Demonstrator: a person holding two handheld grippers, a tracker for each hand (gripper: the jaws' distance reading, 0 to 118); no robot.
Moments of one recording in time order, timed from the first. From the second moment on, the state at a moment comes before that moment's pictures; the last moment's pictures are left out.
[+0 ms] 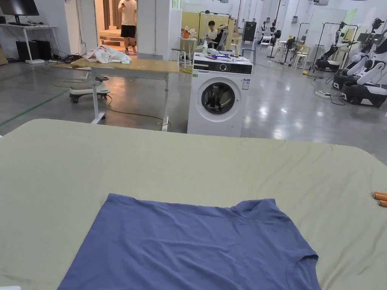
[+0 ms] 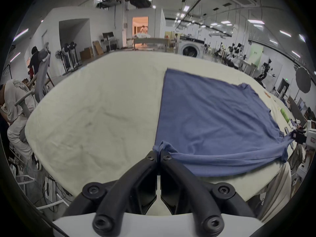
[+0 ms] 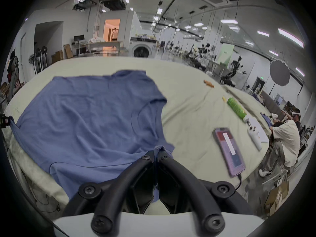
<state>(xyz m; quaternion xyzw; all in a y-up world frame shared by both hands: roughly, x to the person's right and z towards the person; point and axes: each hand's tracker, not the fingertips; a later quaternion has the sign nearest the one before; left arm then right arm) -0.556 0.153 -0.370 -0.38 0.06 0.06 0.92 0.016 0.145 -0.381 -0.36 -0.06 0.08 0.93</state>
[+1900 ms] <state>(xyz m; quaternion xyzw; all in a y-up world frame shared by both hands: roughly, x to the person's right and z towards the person) -0.559 0.174 -0.748 -0.39 -0.01 0.04 0.92 -0.071 0.169 -0.504 -0.17 -0.02 0.07 0.98</state>
